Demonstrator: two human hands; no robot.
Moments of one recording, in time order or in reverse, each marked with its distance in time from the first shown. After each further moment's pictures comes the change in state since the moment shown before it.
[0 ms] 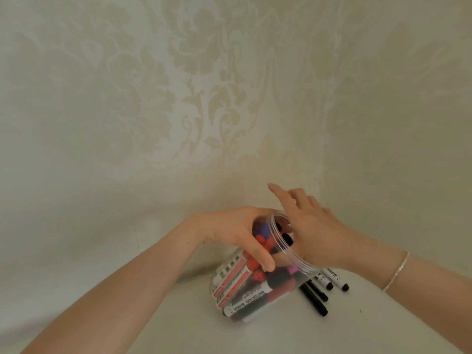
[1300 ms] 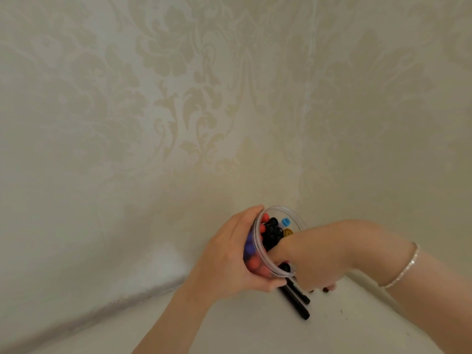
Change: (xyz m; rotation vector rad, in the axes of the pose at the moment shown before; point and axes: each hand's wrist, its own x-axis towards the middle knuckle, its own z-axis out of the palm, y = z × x) left_hand 0.008 -0.027 0.069 0.303 0.795 0.316; right_hand -0.022 -0.044 0.094 0.541 -0.714 -0.107
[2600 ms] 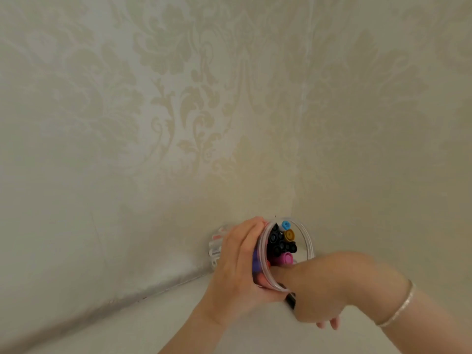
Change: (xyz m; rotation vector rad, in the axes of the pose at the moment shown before) left_hand -0.015 -0.015 0.046 0.107 0.345 0.320; right_hand -0.089 -0.037 -0.069 -0.426 -0.029 0.464
